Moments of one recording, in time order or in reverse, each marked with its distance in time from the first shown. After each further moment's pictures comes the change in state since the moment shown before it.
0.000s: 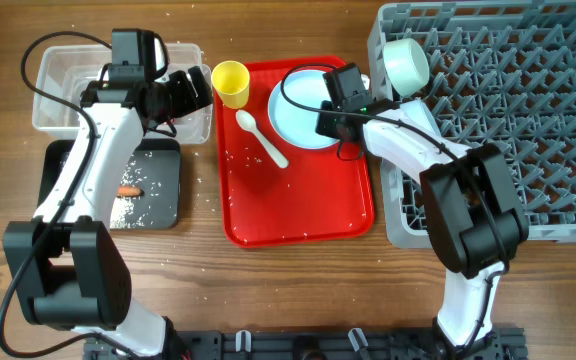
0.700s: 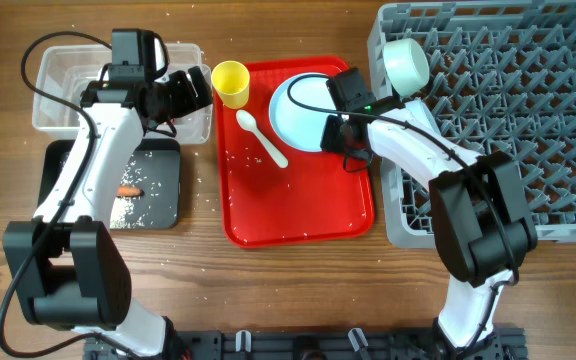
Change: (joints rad) left arm 0.000 0.000 0.000 0.000 0.000 0.000; right arm -0.001 -0.052 0.000 -0.241 -0.070 0.052
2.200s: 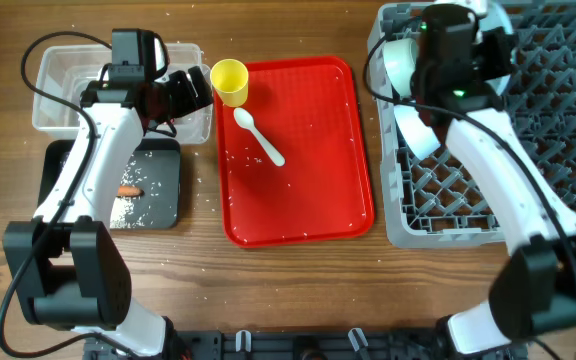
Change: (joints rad) left arm 0.000 0.000 0.000 -0.001 0.000 0.000; right arm -0.209 -0.307 0.016 0.390 1.094 -1.221
